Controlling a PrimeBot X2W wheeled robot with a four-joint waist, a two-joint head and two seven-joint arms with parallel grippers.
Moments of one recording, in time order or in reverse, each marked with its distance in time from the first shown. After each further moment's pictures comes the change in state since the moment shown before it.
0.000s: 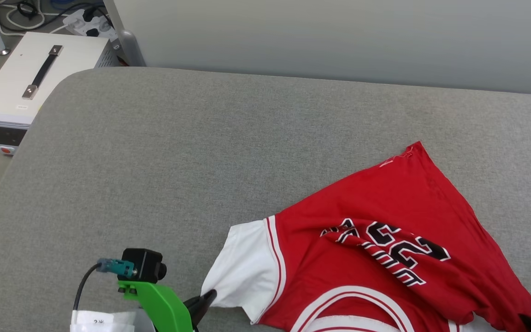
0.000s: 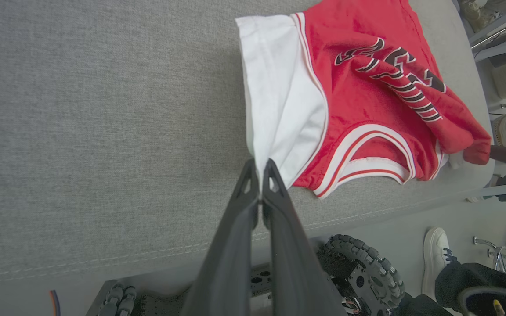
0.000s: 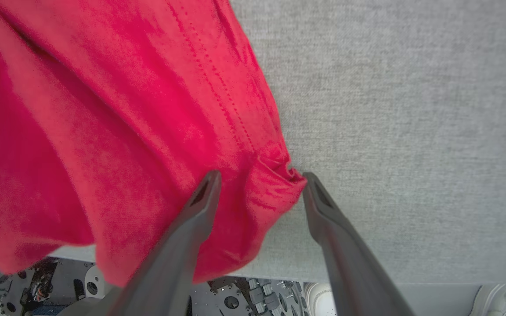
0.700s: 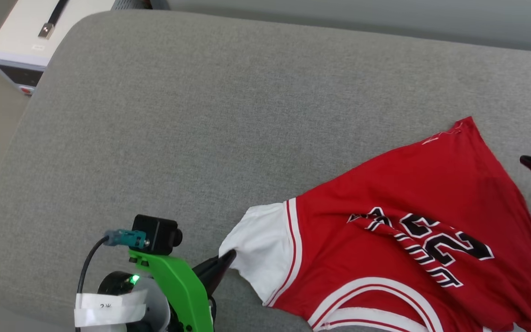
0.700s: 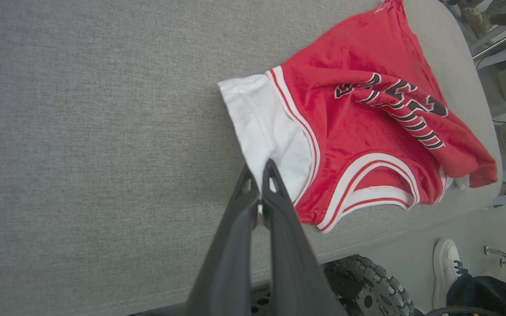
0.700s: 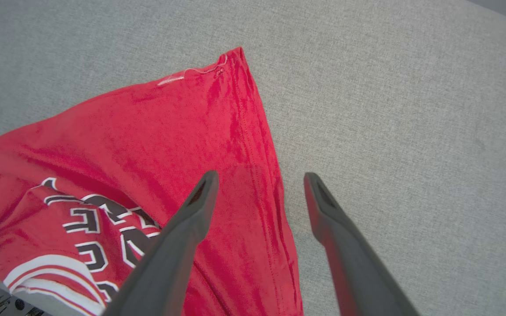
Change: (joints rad) left arm -0.098 -0.010 -0.023 -0.098 0.053 -0.010 -0.006; right arm -0.516 -0.109 0.140 -0.156 0.026 0.000 0.234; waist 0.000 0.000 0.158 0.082
